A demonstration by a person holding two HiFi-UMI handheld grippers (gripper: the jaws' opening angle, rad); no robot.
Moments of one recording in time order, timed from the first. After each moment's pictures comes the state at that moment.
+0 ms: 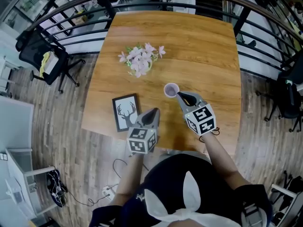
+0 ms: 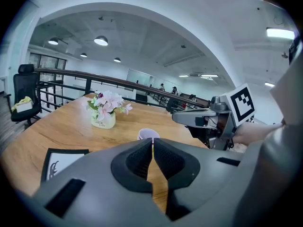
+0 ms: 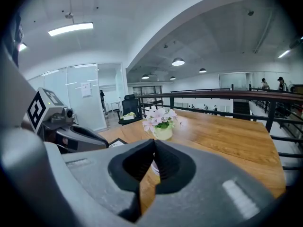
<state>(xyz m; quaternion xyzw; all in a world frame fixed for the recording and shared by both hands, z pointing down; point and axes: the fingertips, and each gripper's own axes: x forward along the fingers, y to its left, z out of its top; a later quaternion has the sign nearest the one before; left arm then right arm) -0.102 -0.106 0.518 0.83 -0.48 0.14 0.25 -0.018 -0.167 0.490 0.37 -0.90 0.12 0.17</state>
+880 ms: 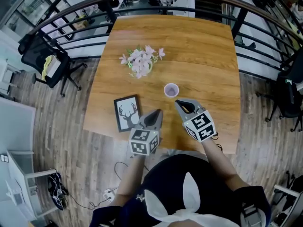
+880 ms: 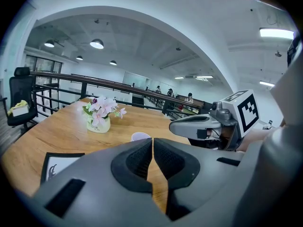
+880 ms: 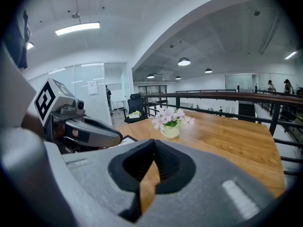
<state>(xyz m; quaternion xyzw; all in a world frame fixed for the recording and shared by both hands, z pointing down) -0.087 -0.091 0.498 0.84 -0.47 0.13 0.23 -0.026 -0.125 0.485 0.34 -0.92 0.10 0.18</state>
